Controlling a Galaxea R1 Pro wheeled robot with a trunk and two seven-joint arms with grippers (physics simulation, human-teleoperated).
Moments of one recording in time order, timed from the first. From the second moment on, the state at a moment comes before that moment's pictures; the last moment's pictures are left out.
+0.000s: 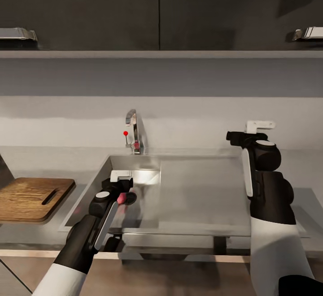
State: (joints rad) left arm -0.54 -0.06 -0.18 -1.32 0.10 0.59 0.27; right arm -0.84 0.04 -0.09 -1.61 0.18 0.94 -0.15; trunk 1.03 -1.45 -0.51
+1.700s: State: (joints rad) left arm -0.54 -0.02 -0.19 -1.17 0.10 0.64 0.27; right arm -0.84 0.04 -0.09 -1.62 0.19 0.98 -0.15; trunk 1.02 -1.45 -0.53
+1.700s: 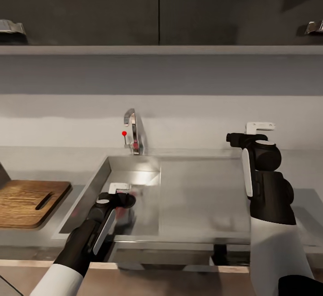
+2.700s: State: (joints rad) left arm -0.54 -0.02 -0.19 -1.16 0.08 0.64 0.28; right arm -0.84 0.04 -0.09 -1.62 0.19 0.98 -0.15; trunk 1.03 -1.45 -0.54
